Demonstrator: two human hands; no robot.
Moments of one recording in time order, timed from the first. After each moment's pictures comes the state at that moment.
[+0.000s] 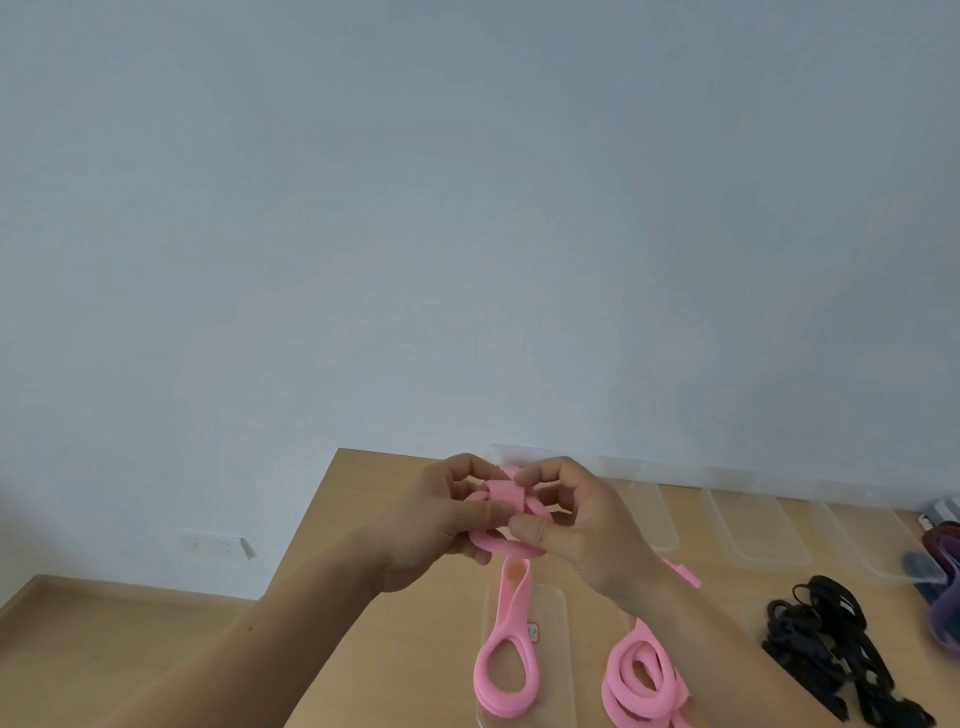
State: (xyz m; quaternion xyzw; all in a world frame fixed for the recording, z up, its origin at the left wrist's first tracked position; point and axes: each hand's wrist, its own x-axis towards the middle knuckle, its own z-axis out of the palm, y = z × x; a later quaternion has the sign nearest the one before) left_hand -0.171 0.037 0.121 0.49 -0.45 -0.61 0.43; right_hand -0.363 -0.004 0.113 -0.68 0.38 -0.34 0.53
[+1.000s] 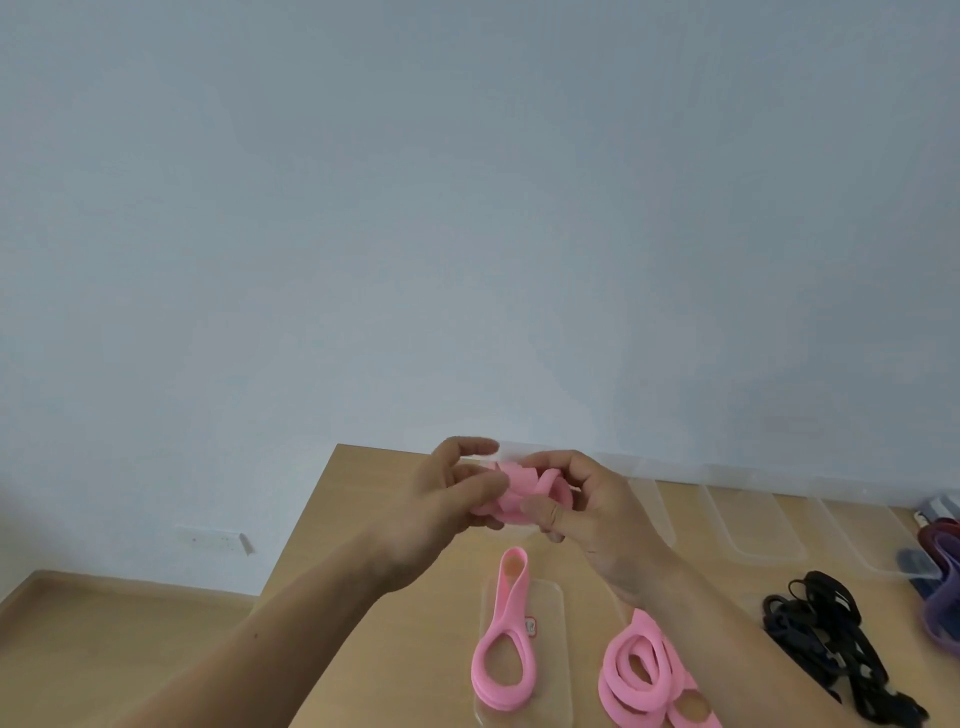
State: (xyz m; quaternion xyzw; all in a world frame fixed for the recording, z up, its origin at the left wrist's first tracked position) left_hand -0.177 0.040 0.116 0.46 -0.46 -0.58 0.50; right_hand -0.369 -0.007 0.114 -0.61 0.37 -0.36 0.60
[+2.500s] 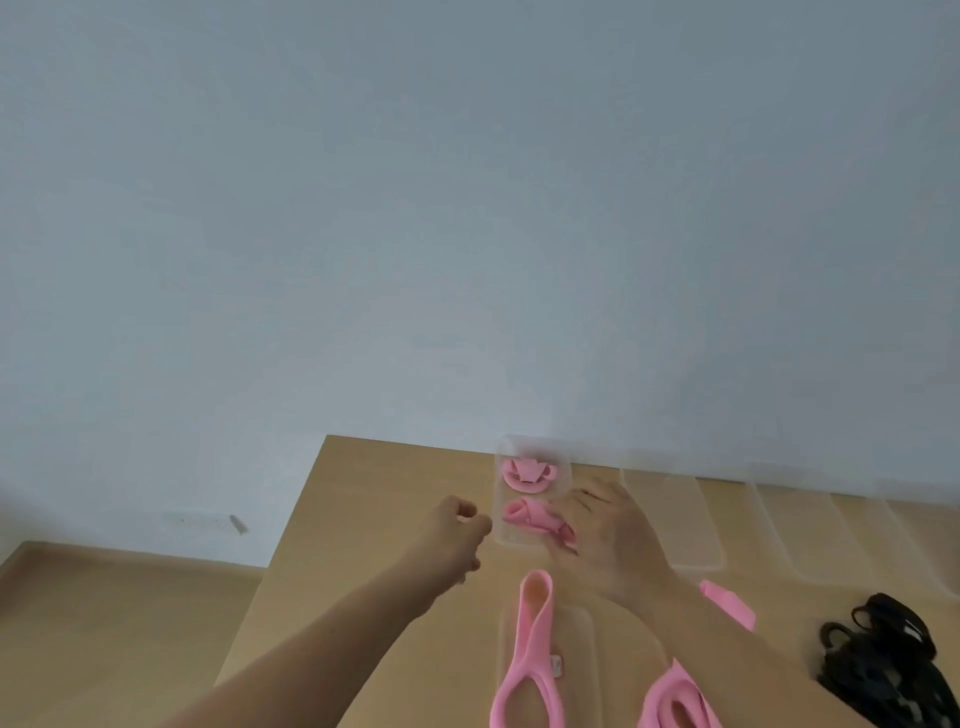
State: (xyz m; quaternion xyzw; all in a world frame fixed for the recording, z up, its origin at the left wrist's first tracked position) left_hand -0.152 -0.052 -0.004 0.70 -0.35 -0.54 0.31; right_hand -0.355 -0.114 -0.006 -0.90 0.34 -0.27 -0.02
